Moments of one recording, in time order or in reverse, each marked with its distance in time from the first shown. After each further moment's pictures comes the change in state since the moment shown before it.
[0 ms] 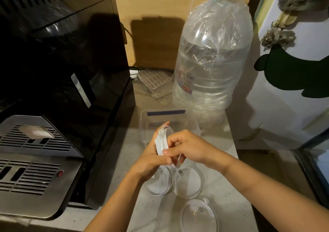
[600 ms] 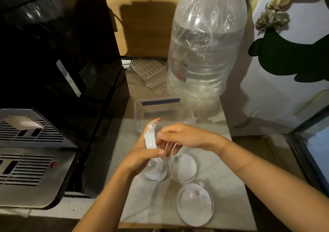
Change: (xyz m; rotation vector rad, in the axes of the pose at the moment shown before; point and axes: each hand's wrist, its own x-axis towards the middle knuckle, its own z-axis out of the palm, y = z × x) left_hand -0.015 -0.008 -0.010 0.130 0.017 -0.040; right_hand 0.003 0.013 -0.003 -0.054 -0.148 0.070
